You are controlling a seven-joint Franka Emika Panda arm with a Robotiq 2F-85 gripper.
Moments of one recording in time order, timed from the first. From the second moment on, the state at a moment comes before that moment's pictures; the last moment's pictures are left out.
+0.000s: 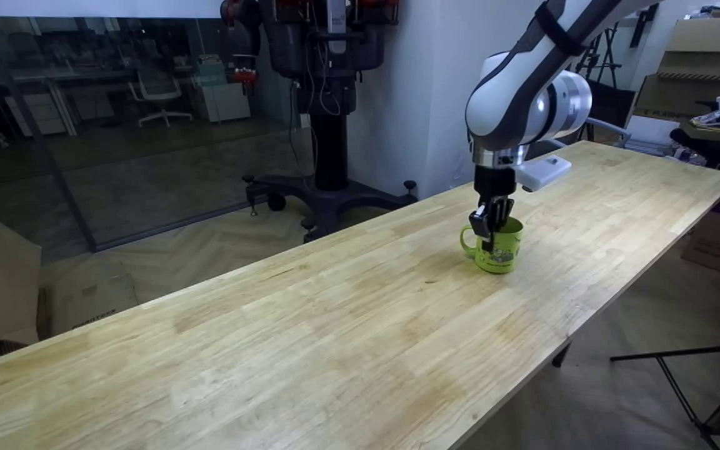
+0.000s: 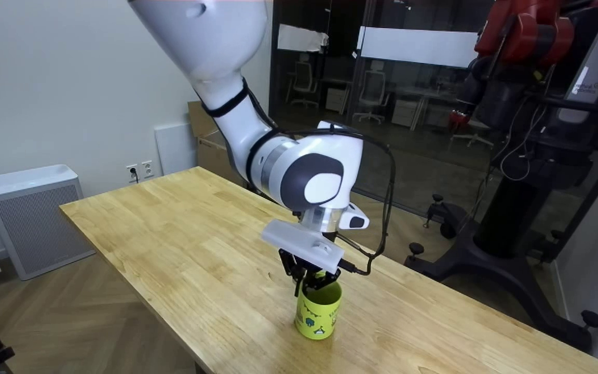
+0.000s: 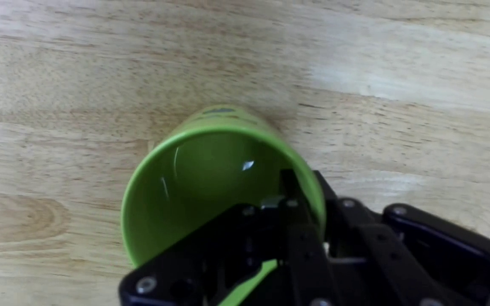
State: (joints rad) arm -0.22 0.71 -0.02 -1.86 0.01 2.46 -0.34
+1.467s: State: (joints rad) arm -0.08 0.79 0.01 -1.64 0.06 2.30 -0.17
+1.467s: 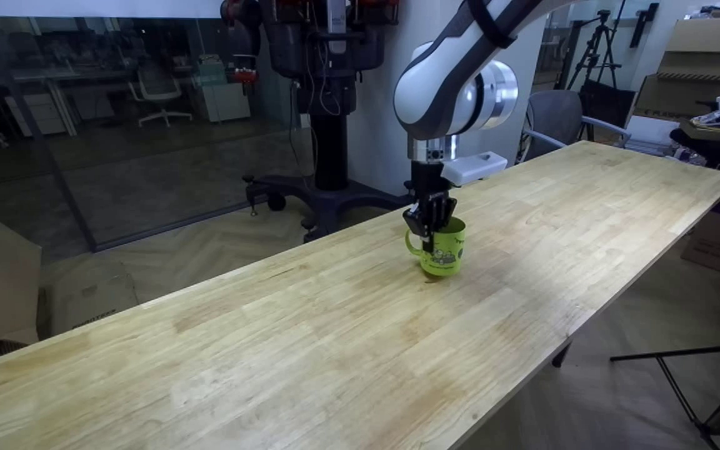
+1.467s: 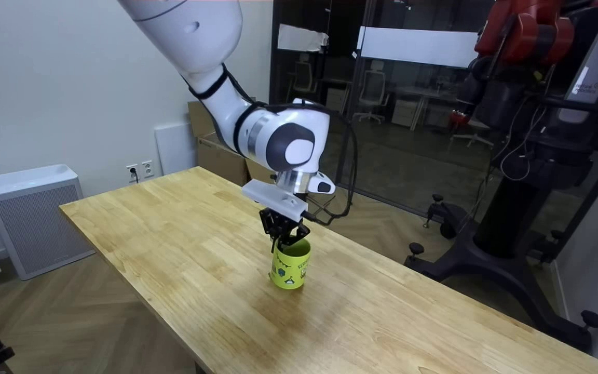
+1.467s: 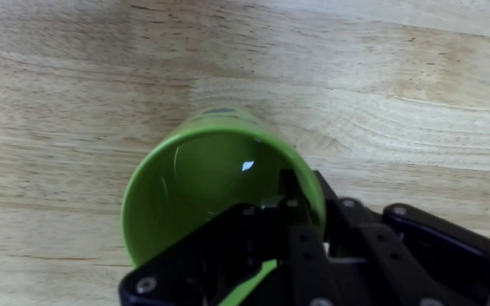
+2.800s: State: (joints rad) arm -0.06 0.80 -0.01 -1.58 0.05 2.28 -0.12
